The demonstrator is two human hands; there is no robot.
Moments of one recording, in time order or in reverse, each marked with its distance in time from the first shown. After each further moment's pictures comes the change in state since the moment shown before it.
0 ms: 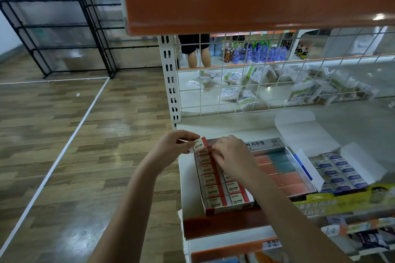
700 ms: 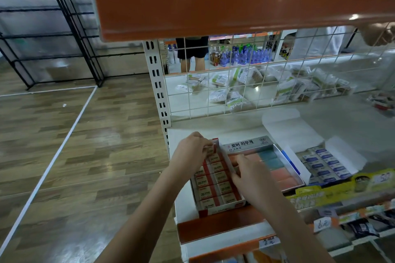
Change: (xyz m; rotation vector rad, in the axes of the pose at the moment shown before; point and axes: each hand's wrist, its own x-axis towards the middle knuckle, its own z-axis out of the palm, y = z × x) left_hand 0.009 0.026 0.056 0.719 0.013 0.234; right_hand -0.060 0.007 -0.017 0.091 -0.071 0.374
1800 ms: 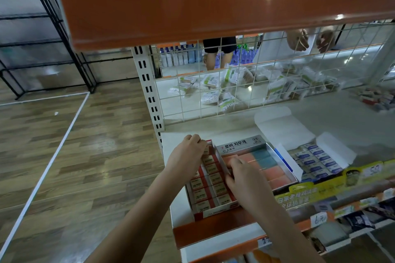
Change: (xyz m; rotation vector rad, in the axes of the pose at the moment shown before) left_hand 0.004 -0.002 0.010 0.284 0.004 0.162; right_hand -0.007 0.002 0.007 0.022 0.053 -0.023
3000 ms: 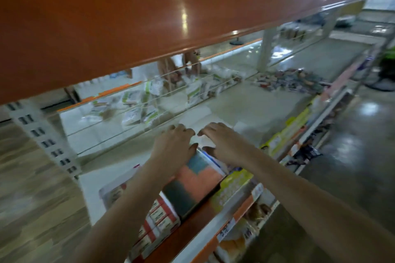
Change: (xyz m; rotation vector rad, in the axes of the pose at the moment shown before) left_hand 0.086 0.110 -0.023 0.053 -0.067 0.300; right_hand 0.028 0.096 -0.095 -0.186 0.054 -0.002
